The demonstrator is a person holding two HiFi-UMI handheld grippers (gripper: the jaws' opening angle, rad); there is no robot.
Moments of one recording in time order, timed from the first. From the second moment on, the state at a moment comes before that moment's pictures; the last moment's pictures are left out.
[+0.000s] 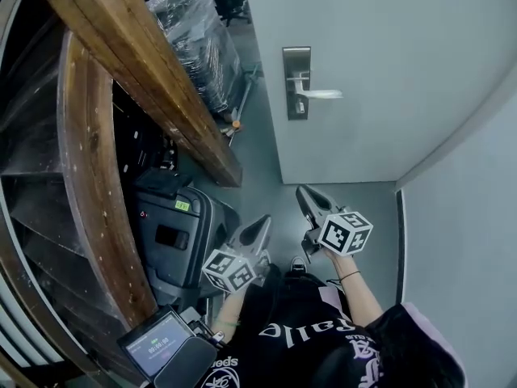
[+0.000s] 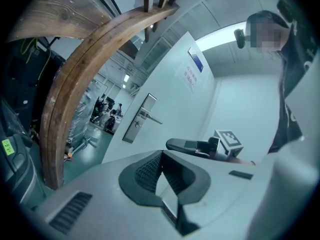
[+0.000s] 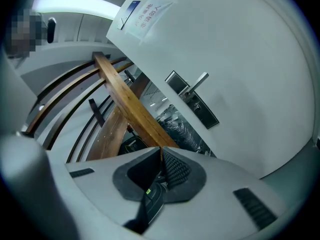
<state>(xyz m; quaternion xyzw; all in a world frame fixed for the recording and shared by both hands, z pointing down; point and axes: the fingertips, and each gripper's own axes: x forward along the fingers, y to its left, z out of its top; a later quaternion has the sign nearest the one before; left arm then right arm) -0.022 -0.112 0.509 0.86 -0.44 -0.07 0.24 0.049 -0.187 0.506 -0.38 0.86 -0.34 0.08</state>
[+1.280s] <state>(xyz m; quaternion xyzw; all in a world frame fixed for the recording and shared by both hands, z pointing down) -0.053 0.060 0.512 0.92 -0.33 -0.04 0.22 0.013 0.043 0.506 -0.47 0.83 -0.30 0.06</state>
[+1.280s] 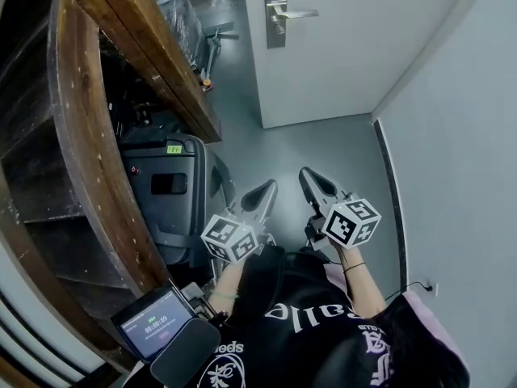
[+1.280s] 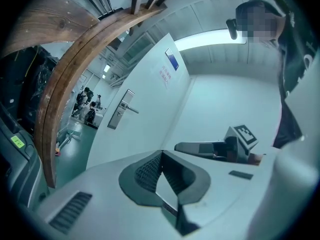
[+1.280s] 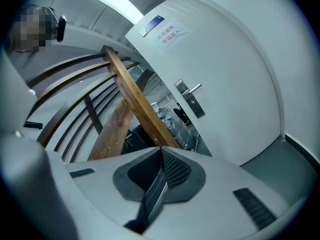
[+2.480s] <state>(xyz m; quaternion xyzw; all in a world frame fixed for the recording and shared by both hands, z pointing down) 0.115 0.183 0.502 0.91 -0.37 -0.02 0.18 0.158 0.154 0.498 -0.41 0.87 -0.27 0.04</state>
